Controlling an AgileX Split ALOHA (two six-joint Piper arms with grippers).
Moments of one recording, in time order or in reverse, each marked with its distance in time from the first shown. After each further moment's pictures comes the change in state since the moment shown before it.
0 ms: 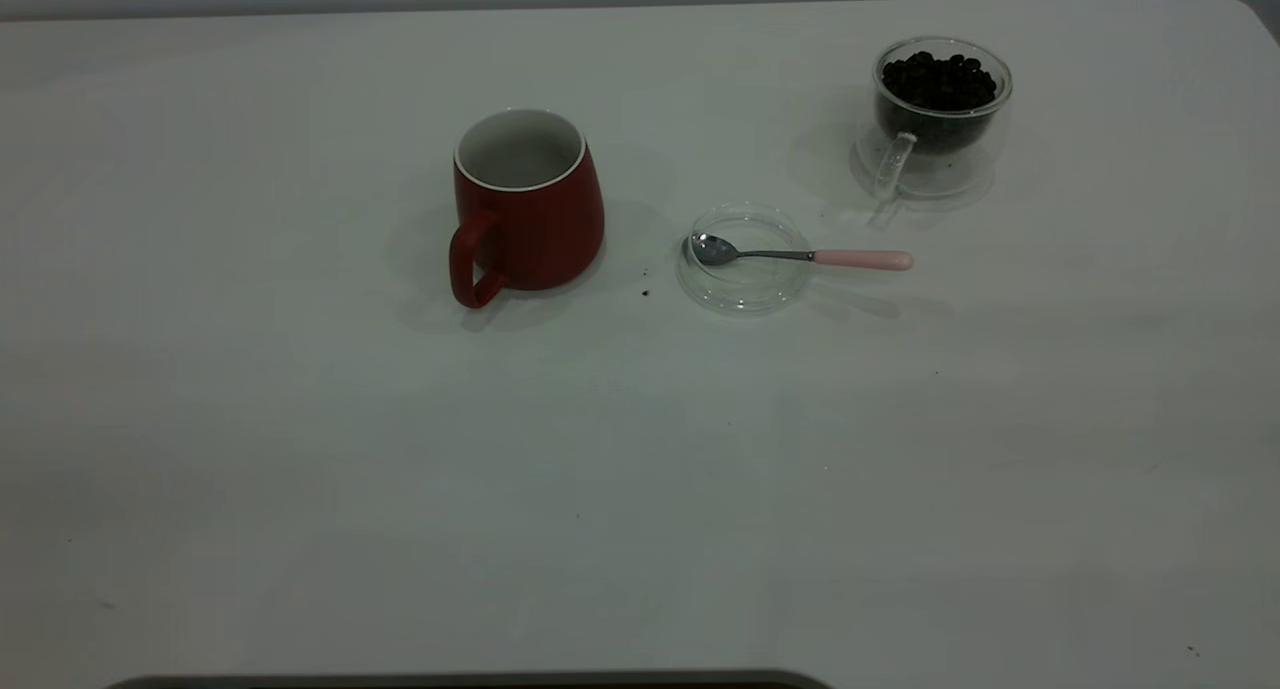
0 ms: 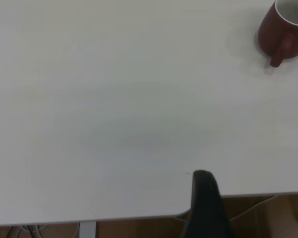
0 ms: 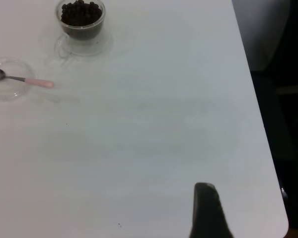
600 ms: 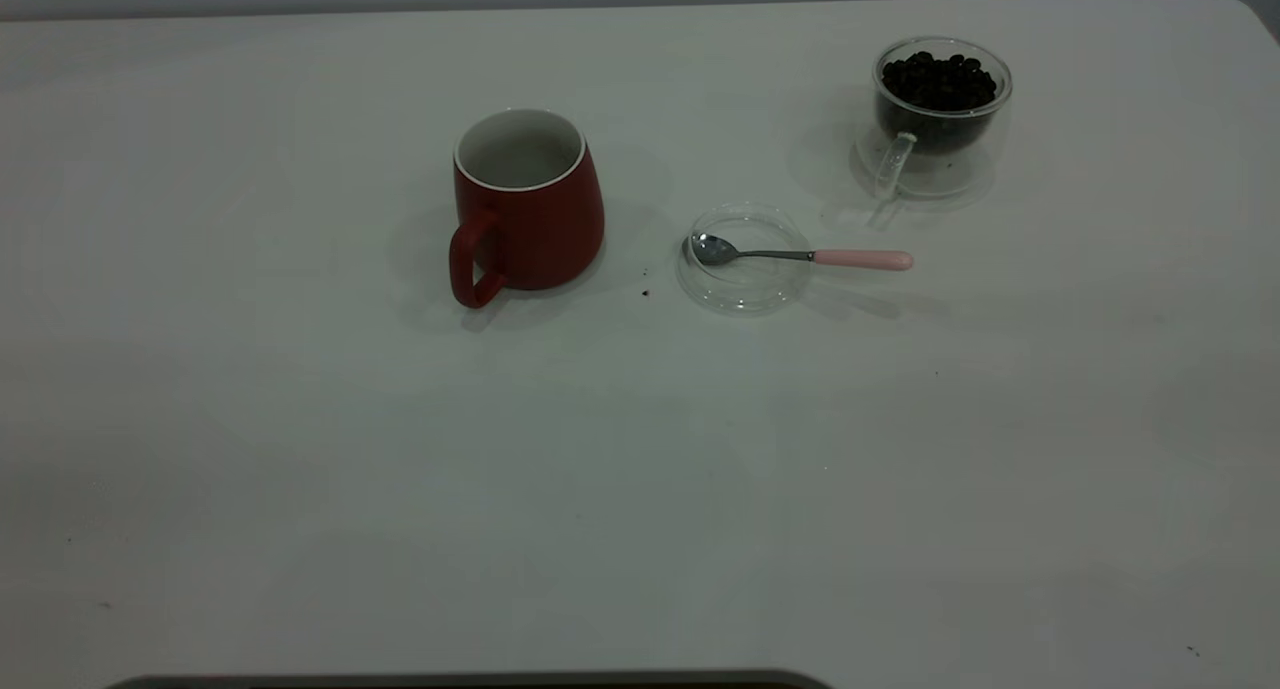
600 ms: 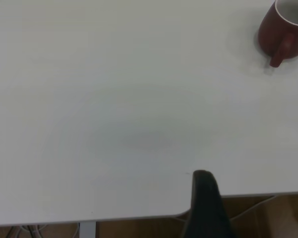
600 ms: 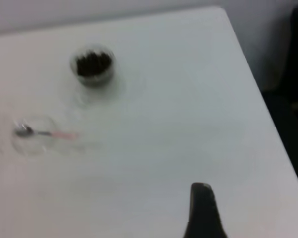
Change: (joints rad) left arm 0.000 0.000 0.000 0.000 0.000 0.000; right arm 0.000 0.041 -0.043 0.044 -0.096 0.137
